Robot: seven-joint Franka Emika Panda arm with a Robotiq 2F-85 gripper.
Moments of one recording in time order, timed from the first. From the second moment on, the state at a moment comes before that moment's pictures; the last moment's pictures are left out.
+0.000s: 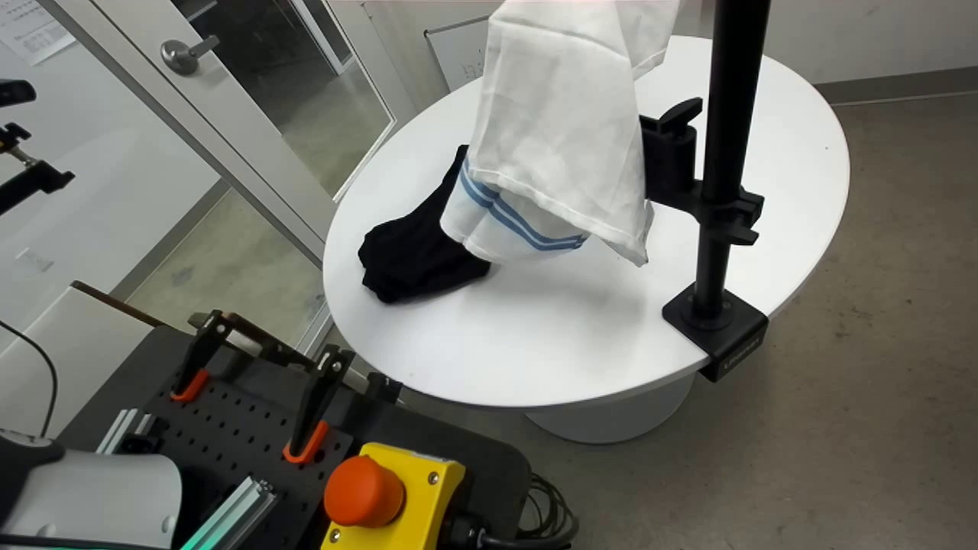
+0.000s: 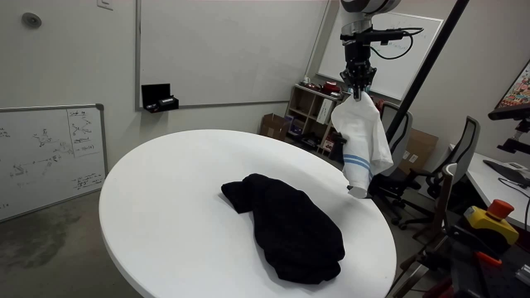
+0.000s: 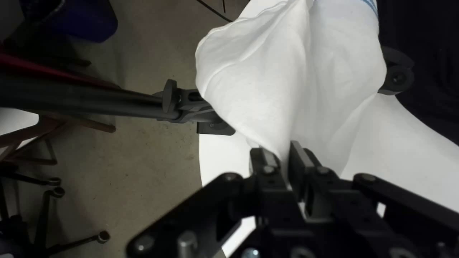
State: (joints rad) arm -0.23 0.69 -0.27 -1.28 -0.11 1.58 0.19
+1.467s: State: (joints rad) arm -0.19 0.54 -0.18 -1.38 -0.10 1.67 0.16
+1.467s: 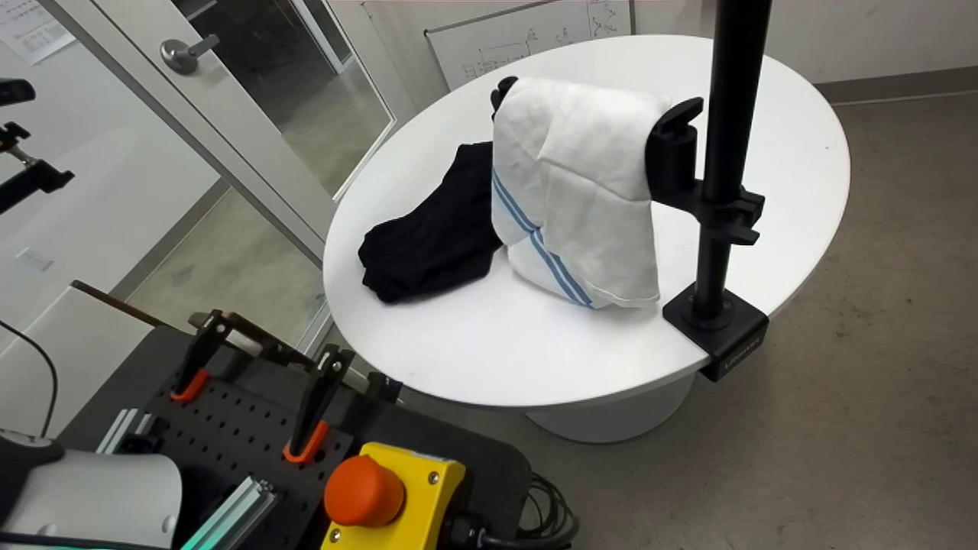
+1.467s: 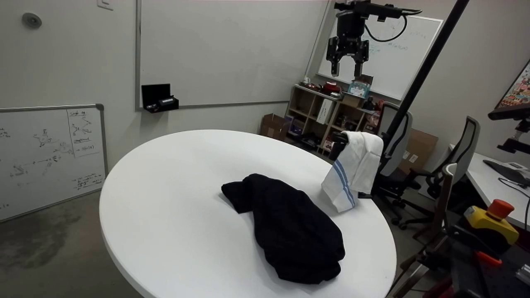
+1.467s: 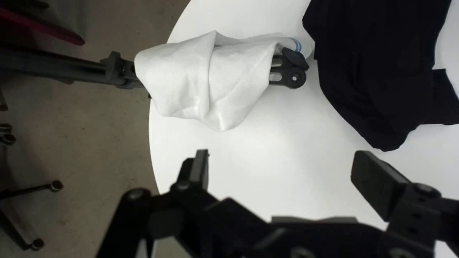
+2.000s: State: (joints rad) arm -0.19 0.41 -0.17 -1.58 -0.10 1.71 0.12
